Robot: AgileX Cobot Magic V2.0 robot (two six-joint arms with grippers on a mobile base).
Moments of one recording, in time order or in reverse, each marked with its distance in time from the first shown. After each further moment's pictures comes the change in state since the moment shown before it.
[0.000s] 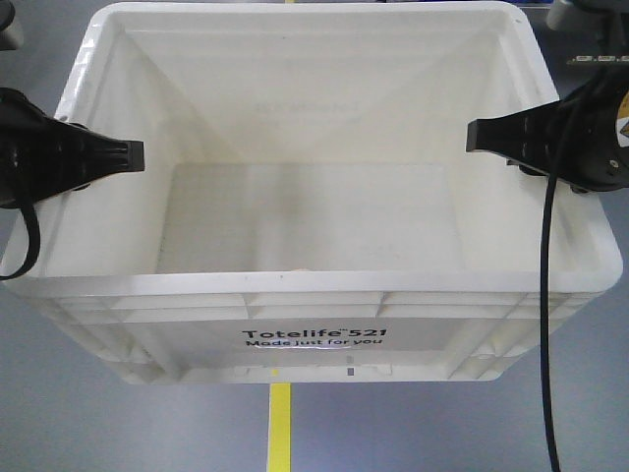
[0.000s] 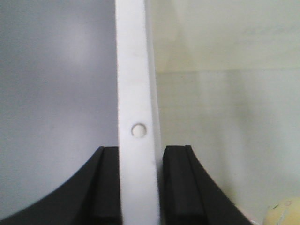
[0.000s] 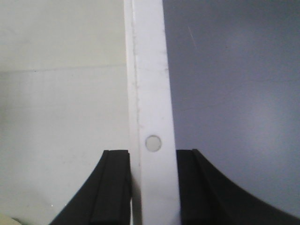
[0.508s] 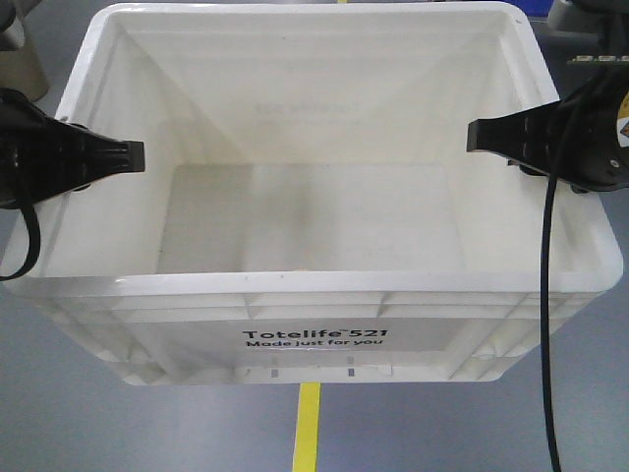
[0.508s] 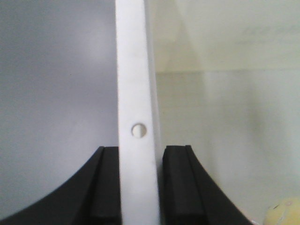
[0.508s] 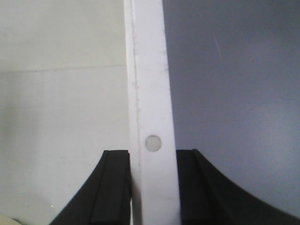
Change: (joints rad) left arm 0.000 0.000 0.000 0.000 0.001 -0.001; right arm 0.000 0.000 0.000 0.000 0.000 0.000
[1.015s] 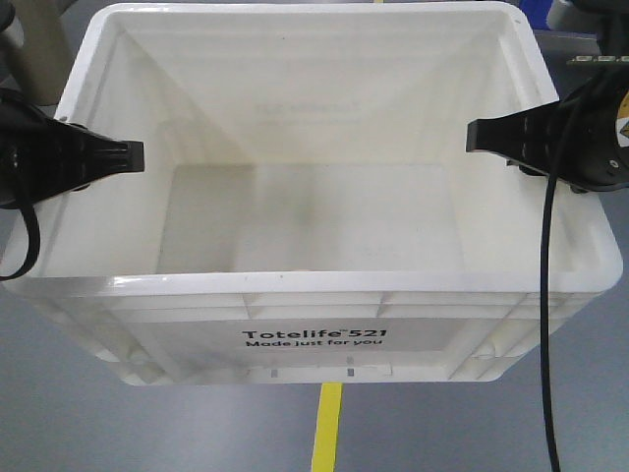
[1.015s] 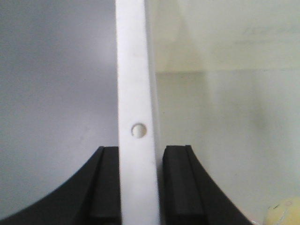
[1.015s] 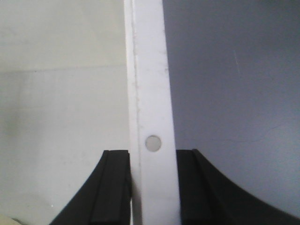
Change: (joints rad) left arm 0.000 0.000 0.000 0.000 0.001 0.000; right arm 0.000 0.000 0.000 0.000 0.000 0.000
